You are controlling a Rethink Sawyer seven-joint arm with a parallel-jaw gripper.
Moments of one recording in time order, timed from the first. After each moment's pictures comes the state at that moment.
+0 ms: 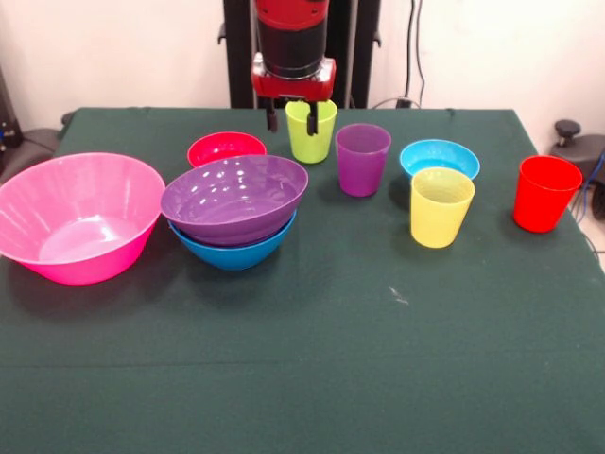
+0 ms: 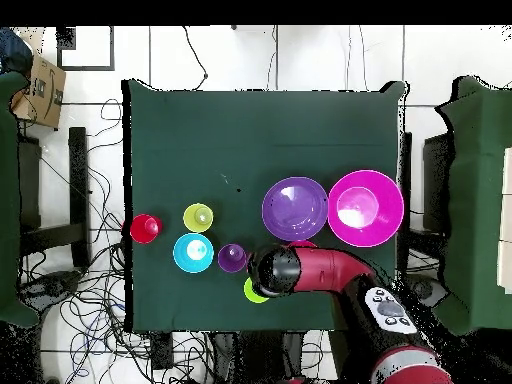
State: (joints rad) arm -0.49 -0.62 0.15 1.96 -0.36 0.47 1.87
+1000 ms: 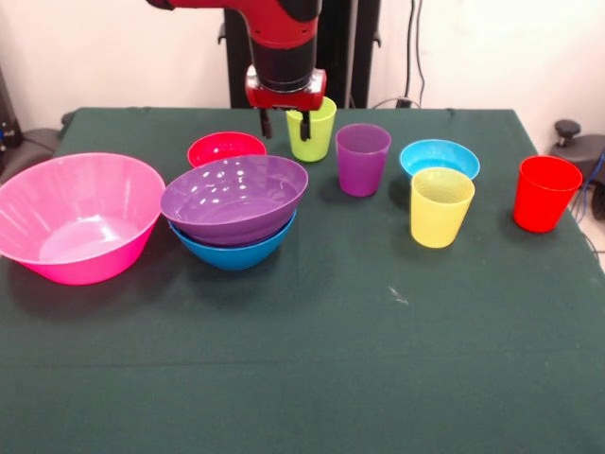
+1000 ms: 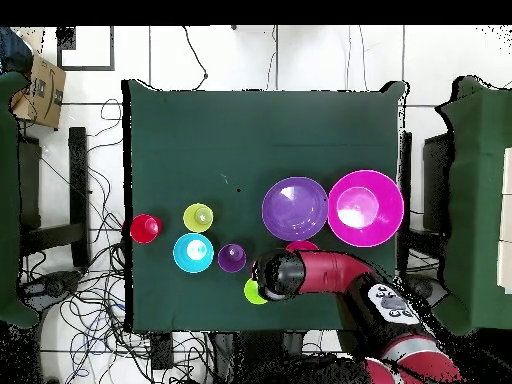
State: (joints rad) arm -0.53 -0.56 0.16 1.94 -0.42 0.47 1.87
